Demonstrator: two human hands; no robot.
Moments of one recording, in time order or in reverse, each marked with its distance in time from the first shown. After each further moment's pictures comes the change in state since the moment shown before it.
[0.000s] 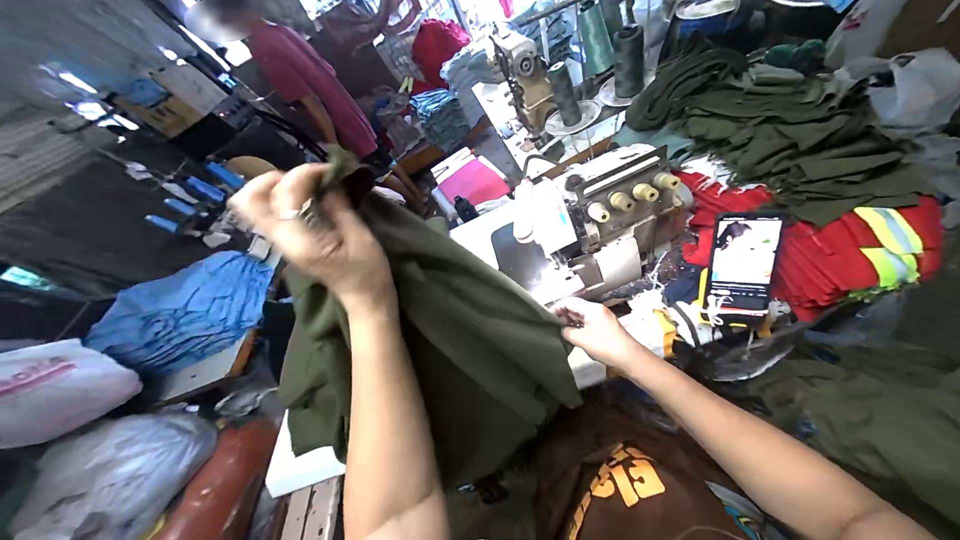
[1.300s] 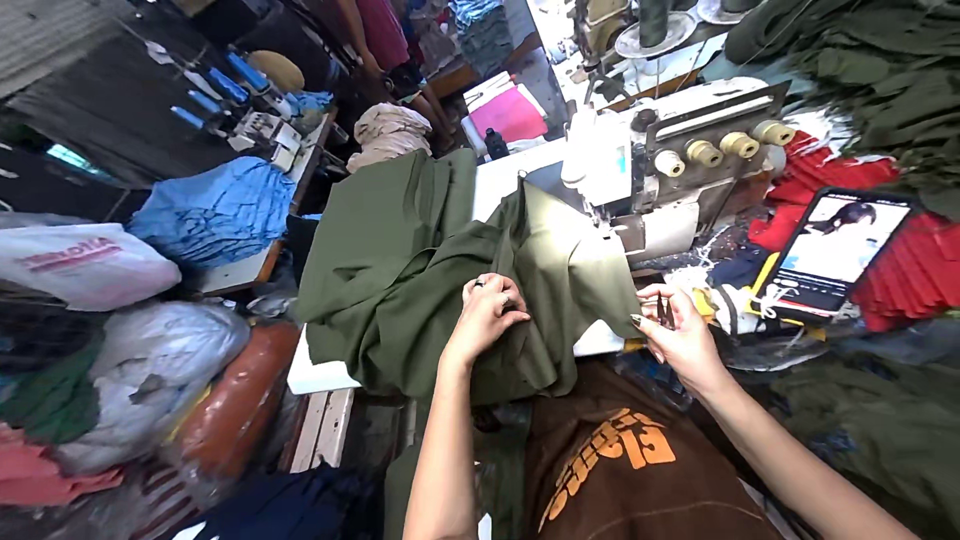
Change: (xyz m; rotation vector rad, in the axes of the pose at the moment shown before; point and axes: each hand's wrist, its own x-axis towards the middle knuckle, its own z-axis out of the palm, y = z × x) left_hand -0.218 0.035 -0.038 -0.335 -1.174 -0.447; right_hand -0.052 0.078 -0.012 0.435 0.233 -0.062
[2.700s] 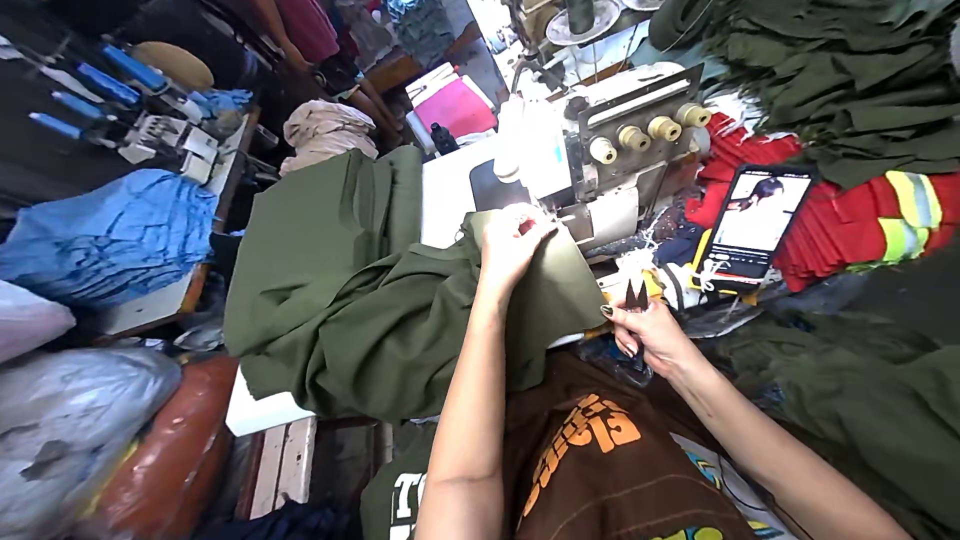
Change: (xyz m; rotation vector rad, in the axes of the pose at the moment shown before) left_hand 0.129 0.080 0.038 -0.354 0.308 -0.048; right_hand -0.009 -0.001 -0.021 0.299 0.077 0.390
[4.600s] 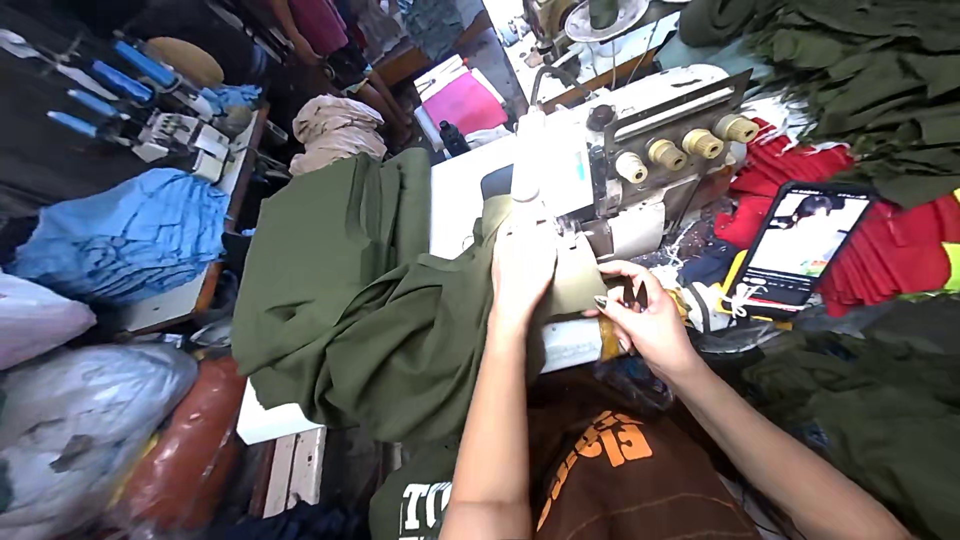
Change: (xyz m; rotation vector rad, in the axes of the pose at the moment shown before) left_hand -0.007 -0.002 0.005 0.490 -0.011 0.013; right_hand 0.025 -0.030 0.048 -0.233 -0.044 -0.353
